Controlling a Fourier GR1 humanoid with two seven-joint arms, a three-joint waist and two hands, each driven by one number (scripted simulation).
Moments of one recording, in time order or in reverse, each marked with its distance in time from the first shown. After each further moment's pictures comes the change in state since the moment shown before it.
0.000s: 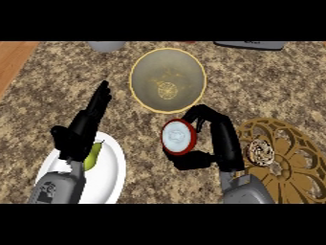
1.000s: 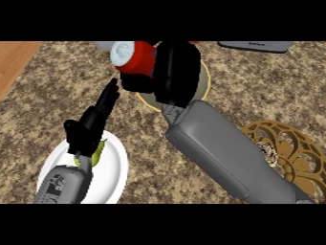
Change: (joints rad) left arm -0.050 -0.016 -0.015 0.052 -0.010 -0.007 -0.003; right arm -0.754 0.003 0.107 0.348 0.450 -0.262 0.806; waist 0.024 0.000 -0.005
